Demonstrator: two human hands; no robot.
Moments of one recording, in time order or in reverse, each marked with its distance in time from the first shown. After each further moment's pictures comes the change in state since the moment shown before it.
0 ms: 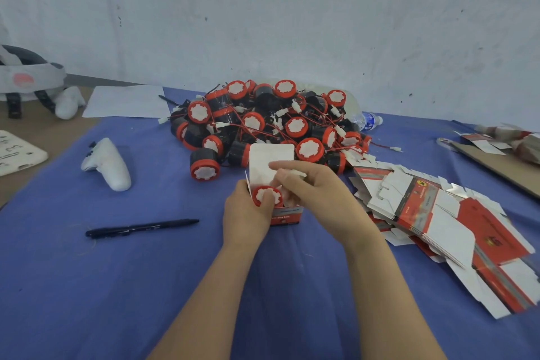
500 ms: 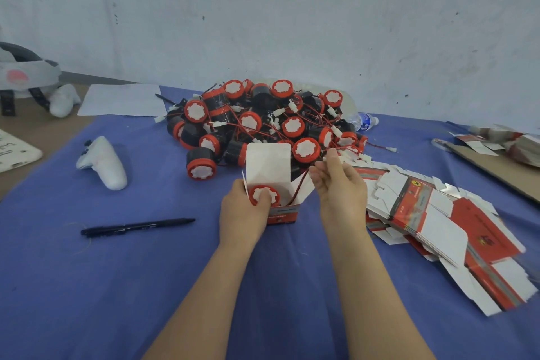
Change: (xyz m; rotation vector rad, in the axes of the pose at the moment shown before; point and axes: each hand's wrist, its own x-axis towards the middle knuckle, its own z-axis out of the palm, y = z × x) left_hand 0.001 -0.002 0.000 -0.011 -0.005 -0.013; right_hand 0.012 0.019 -0.004 0.706 0.753 0.114
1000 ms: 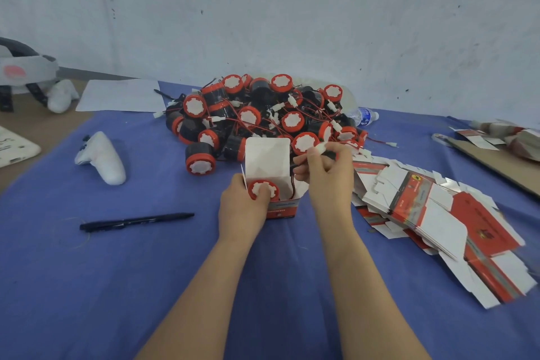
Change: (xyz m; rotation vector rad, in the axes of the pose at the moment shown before) left_hand 0.002 -0.001 0.001 0.011 -0.004 -0.011; right_hand -0.006 0.006 0.010 -0.444 -0.117 -0.260
